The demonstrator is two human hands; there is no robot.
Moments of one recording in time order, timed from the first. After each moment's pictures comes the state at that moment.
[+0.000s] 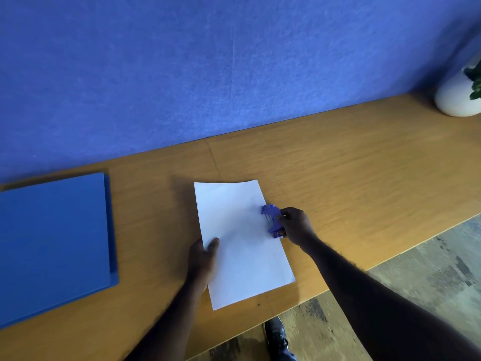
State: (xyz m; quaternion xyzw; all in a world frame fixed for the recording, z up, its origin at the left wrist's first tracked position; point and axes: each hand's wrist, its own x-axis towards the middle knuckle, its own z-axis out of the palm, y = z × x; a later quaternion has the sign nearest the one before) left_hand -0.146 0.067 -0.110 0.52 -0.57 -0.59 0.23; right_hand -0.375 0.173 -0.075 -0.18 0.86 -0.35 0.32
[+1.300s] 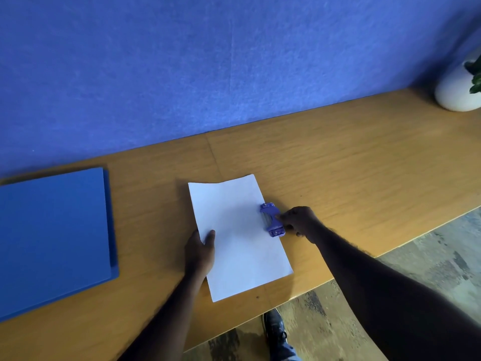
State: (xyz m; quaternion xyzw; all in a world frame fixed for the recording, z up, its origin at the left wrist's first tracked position) left_hand -0.146 0.067 -0.097 0.56 -0.62 -0.52 0.20; right_hand -0.394 0.181 -0.065 -0.08 0.86 -0.29 0.42
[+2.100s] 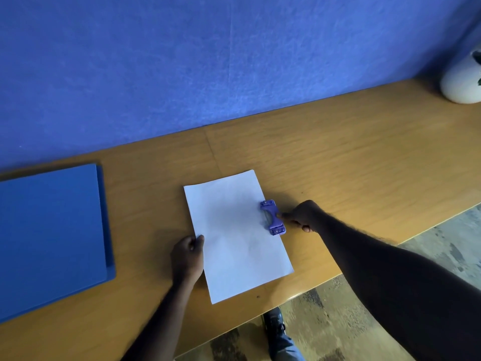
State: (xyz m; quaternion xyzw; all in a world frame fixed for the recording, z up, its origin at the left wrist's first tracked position) left_hand -0.120 0.058 -0.103 0.56 -0.67 -0.44 0.17; right_hand -0.412 0.168 -0.065 -0.04 0.89 -0.12 0.44
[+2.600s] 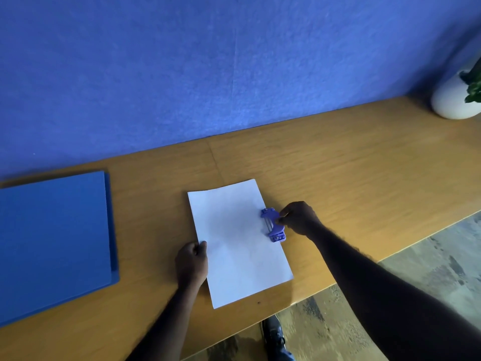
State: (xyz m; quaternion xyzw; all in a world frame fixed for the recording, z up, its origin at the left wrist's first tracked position) left_hand -0.126 0.061 -0.095 0.58 -0.67 -0.43 0.15; right_hand -0.397 0.167 -0.053 -0.21 0.90 -0.18 0.33
